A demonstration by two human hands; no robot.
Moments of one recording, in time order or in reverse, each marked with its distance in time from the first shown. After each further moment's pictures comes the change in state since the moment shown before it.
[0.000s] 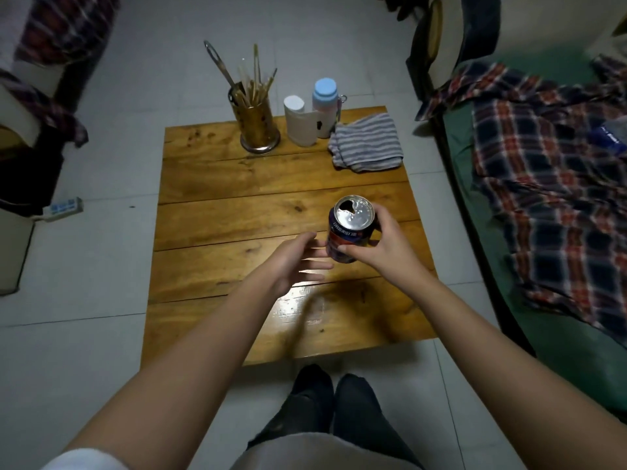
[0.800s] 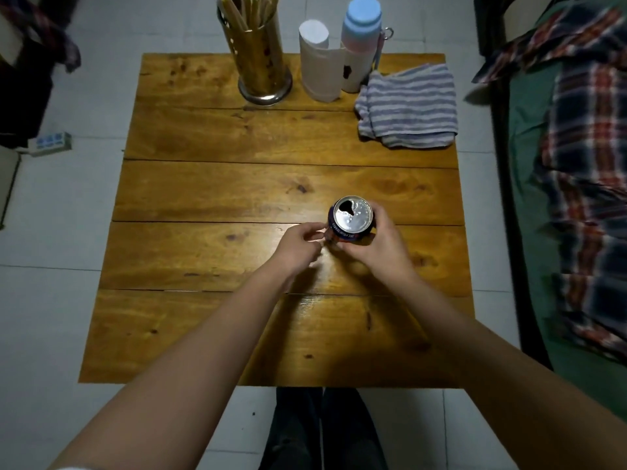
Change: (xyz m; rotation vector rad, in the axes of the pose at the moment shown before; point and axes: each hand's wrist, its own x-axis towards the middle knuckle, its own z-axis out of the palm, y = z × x) left_hand 0.147 -0.031 -0.005 0.111 0.248 0.101; right_hand 0.115 0.111 0.055 -0.081 -0.088 0.041
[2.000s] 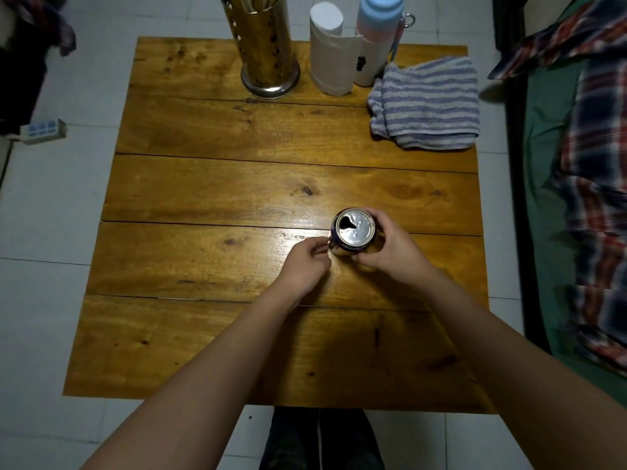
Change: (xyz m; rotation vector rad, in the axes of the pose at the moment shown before) left_hand 0.023 -0.026 0.004 0.051 0.028 0.018; right_hand 0.040 0.031 0.002 -0.049 -0.258 0.007
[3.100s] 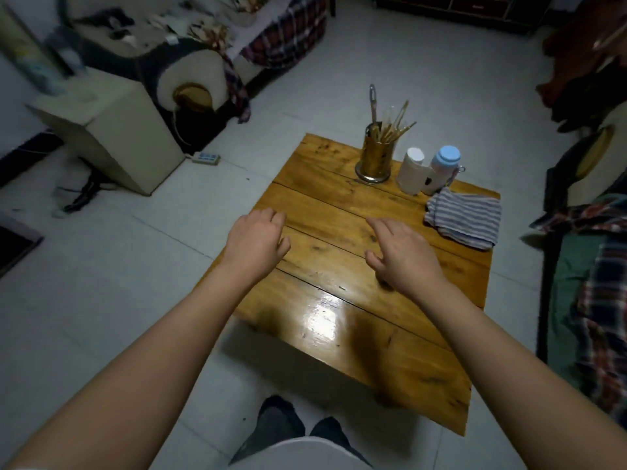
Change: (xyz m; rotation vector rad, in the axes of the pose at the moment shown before) left_hand -0.288 0.051 -0.140 1.188 0.716 0.335; right_hand -0.177 -0.206 -0.016 -0.962 0.068 -0.625
